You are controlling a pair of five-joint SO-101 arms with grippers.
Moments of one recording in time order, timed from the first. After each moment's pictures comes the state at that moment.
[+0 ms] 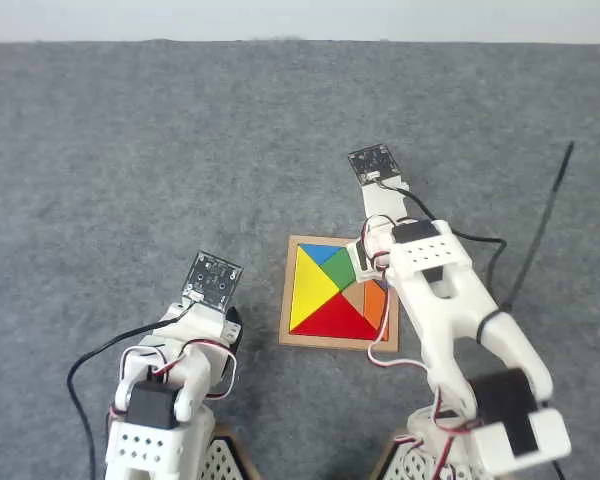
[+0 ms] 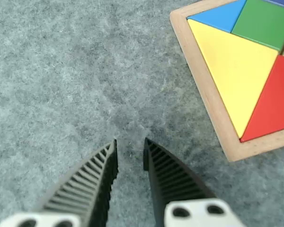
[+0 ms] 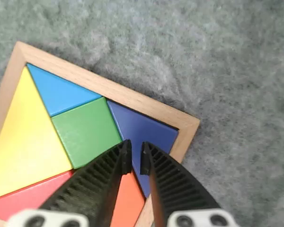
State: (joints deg) left arm 3.2 -102.5 96.9 71.2 -7.2; right arm -18.9 -6.2 40.6 45.8 3.0
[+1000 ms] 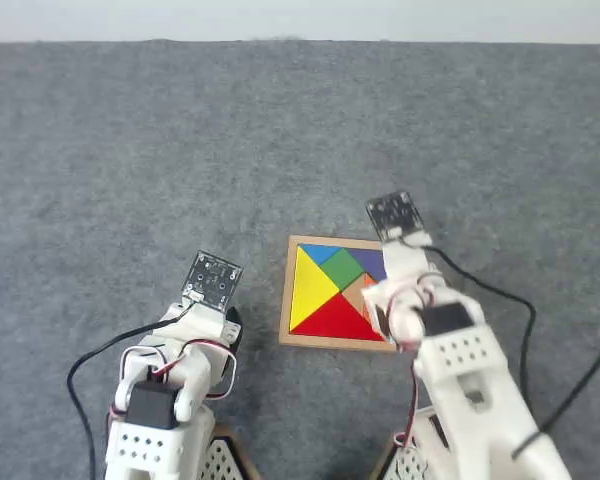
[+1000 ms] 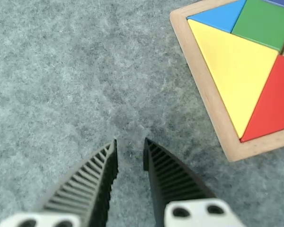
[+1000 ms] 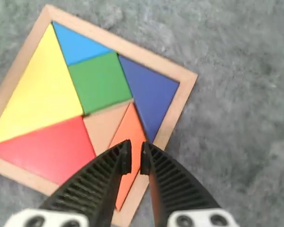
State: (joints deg) left arm 3.2 -102.5 96.9 71.2 -7.2; right arm -19.1 -48.4 71.7 45.2 4.7
